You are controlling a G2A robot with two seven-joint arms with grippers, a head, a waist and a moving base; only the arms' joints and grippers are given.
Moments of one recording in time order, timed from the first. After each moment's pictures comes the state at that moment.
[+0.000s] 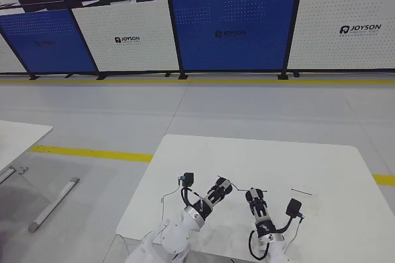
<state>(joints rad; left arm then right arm) 1.52 -1.23 -1.08 -1.69 0.09 -0.12 -0.02 -1.60 -1.47 1.08 -1.59 -0.17 -0.11 -0.16</state>
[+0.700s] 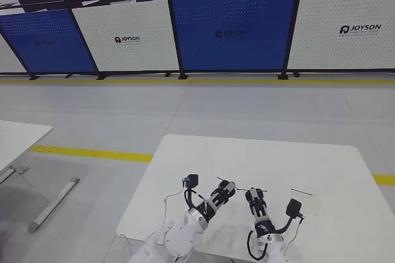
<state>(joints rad) 1.51 -1.24 -1.04 -1.68 0.15 -0.10 -0.01 -1.61 -1.47 1.07 -1.61 -0.19 -0.09 -0.18</state>
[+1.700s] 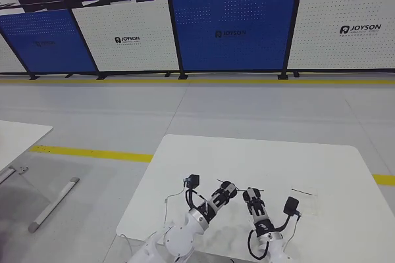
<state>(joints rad) 1.51 -1.24 -1.05 -1.68 0.14 -0.10 -0.03 -1.59 -1.47 1.08 -1.60 -0.13 -0.10 -0.10</state>
